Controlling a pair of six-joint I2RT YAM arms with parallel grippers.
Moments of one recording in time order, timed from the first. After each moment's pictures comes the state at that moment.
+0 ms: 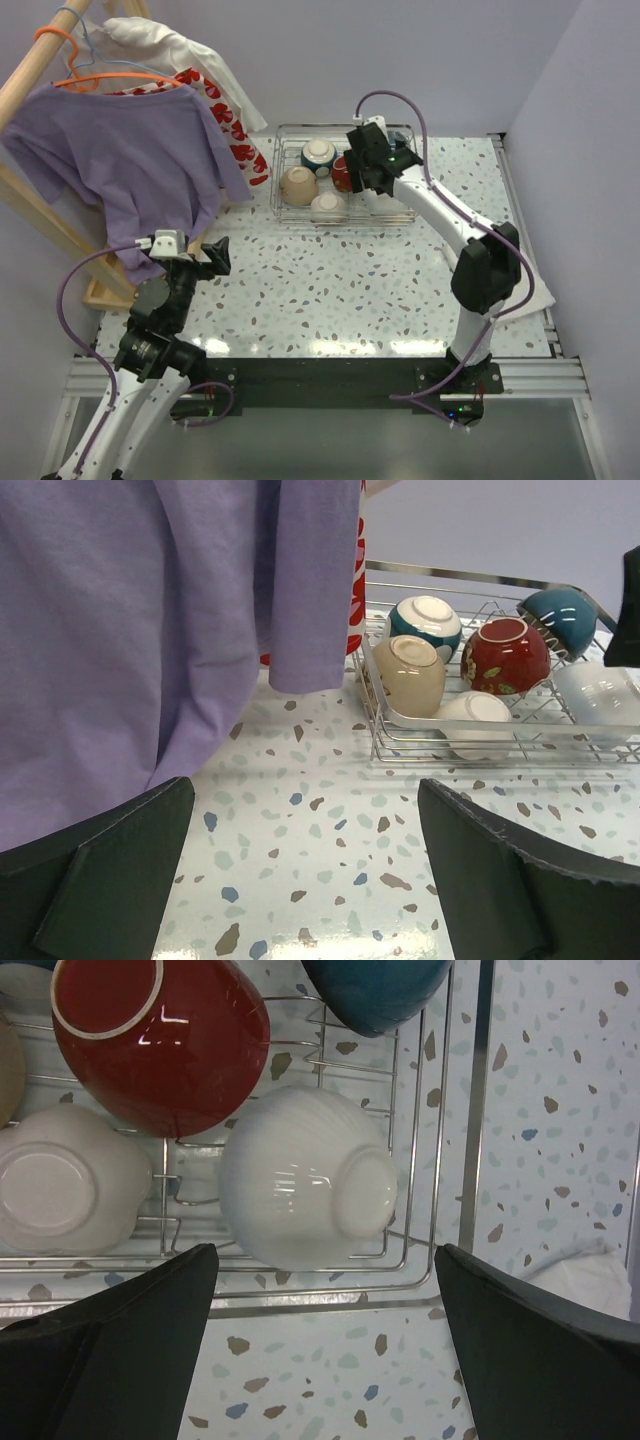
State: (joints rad) left arm -0.37 0.25 0.44 -0.18 -0.28 -0.18; right arm 0.53 1.85 1.73 -0.74 0.56 0.18
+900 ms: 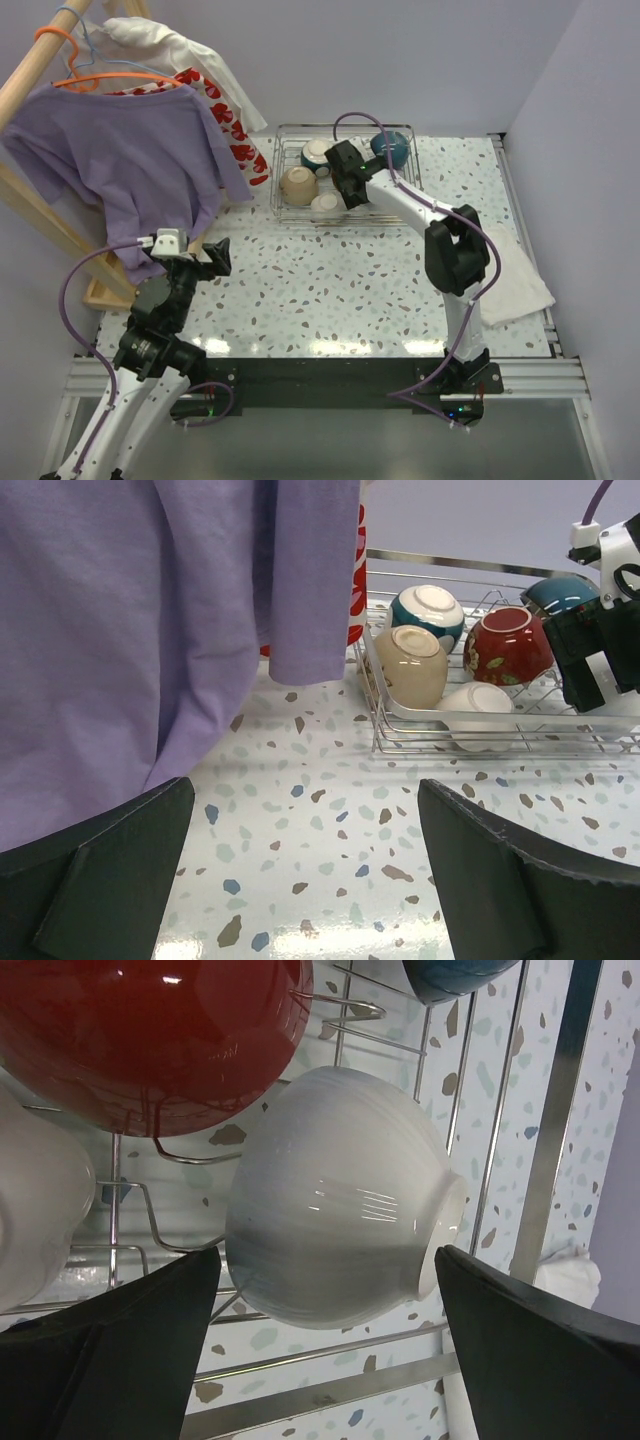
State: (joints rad) left arm -0.37 0.26 0.45 -0.21 -0.27 -0.18; right arm 0.58 2.08 1.78 -0.74 0.69 0.12
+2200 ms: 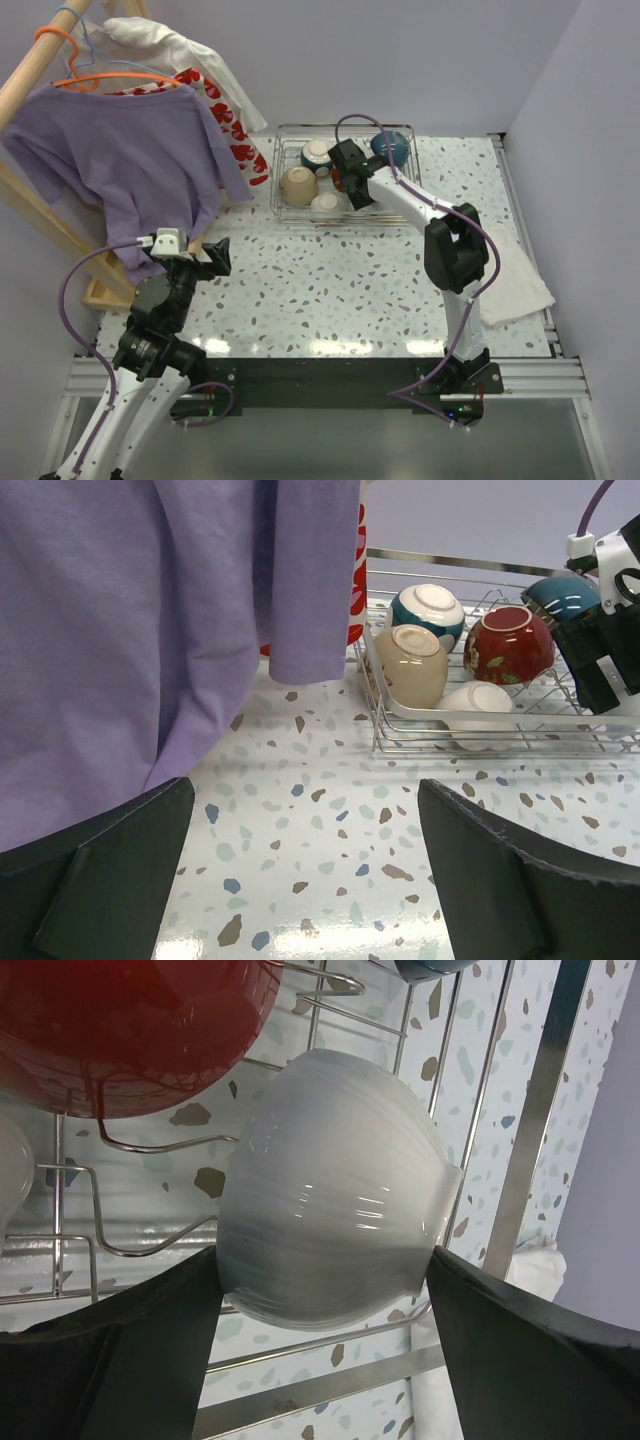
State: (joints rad) left arm -0.37 0.26 0.45 -0.21 -0.27 -0.18; right arm 0.56 2.10 1.81 -0.81 0.70 0.07
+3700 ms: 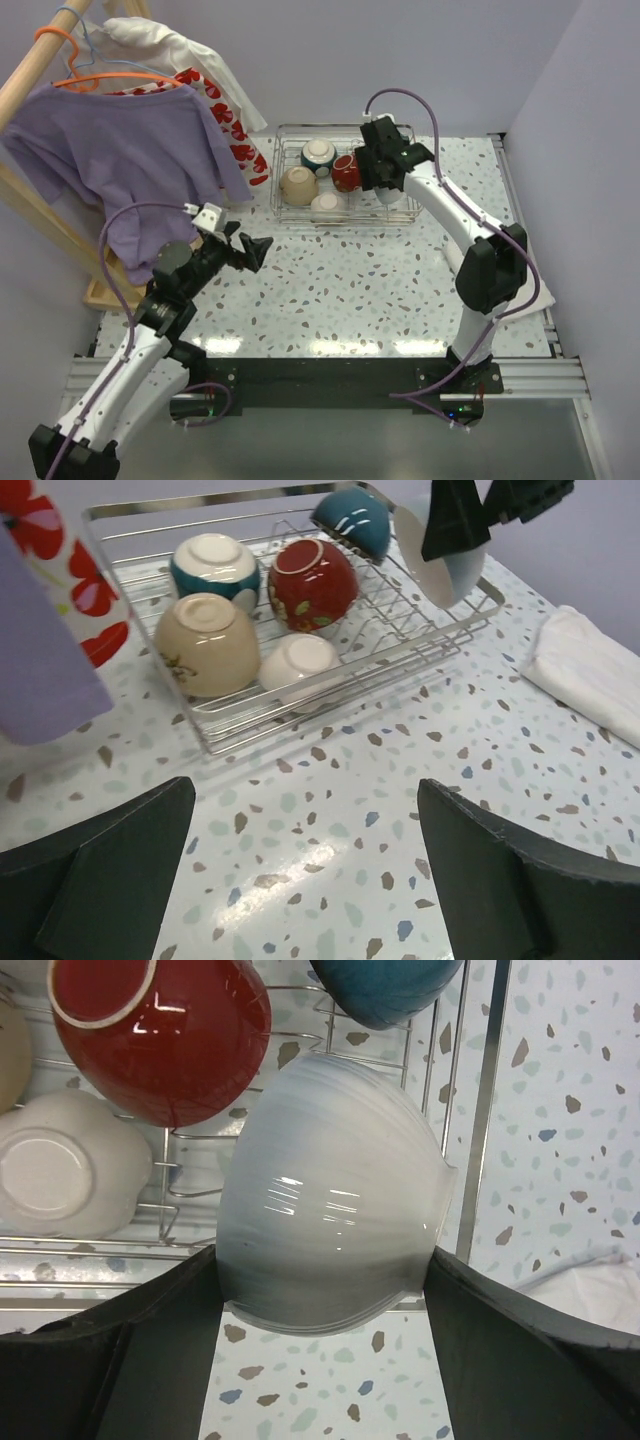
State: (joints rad) left arm -0.37 0.60 0.50 0.02 0.17 -0.18; right arm 0.48 1.85 1.75 -0.77 0.46 0.15
